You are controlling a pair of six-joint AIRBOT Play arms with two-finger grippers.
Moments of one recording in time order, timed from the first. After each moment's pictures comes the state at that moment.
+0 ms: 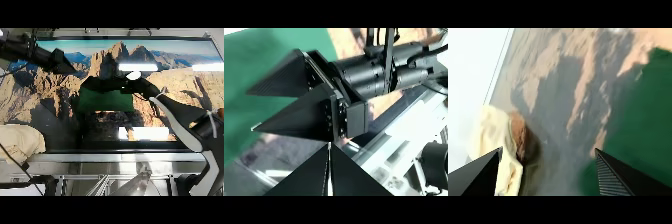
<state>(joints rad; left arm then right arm) 0.00 -1.51 1.70 0.79 -1.56 -1.32 0.53 -1.97 1.68 -0.18 0.81 0.98</state>
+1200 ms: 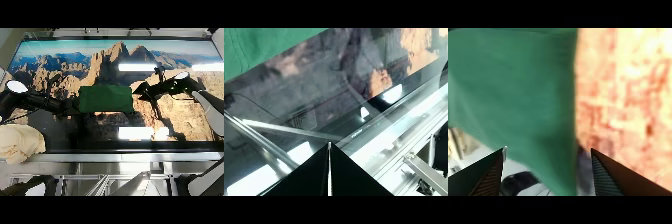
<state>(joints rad) 0.02 -1.30 0.97 0.78 -1.32 -1.17 0.02 -1.91 1.41 -0.53 1.17 1.18</state>
